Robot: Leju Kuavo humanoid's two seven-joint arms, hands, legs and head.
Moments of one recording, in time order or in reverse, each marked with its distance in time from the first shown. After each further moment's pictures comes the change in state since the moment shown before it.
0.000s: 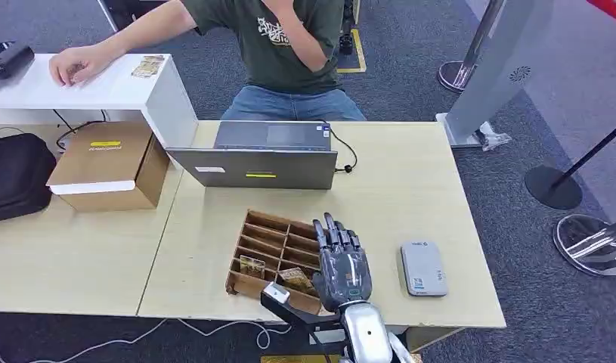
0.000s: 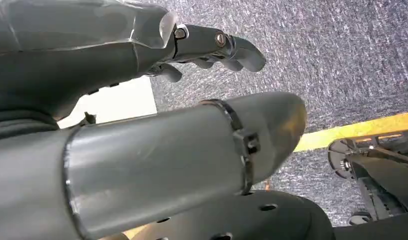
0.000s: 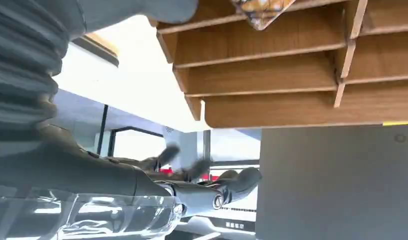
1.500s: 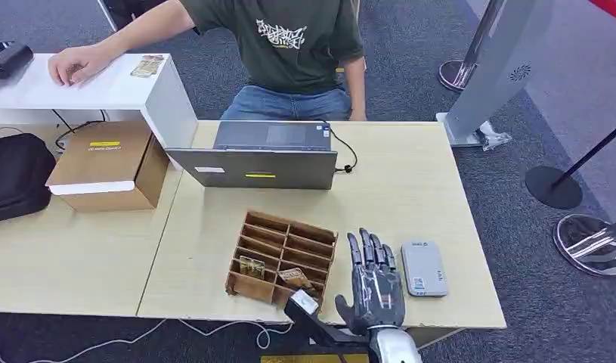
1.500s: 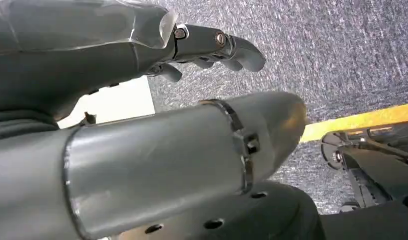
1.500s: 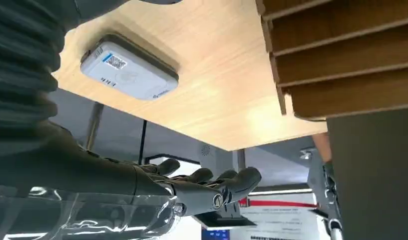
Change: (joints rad) left arm -0.005 -0.006 0.000 0.000 0.038 -0.014 -0.006; right arm 0.182 -0.076 -0.010 -0.293 -0.080 0.113 0.107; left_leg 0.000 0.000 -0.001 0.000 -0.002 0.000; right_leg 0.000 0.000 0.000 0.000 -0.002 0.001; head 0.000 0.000
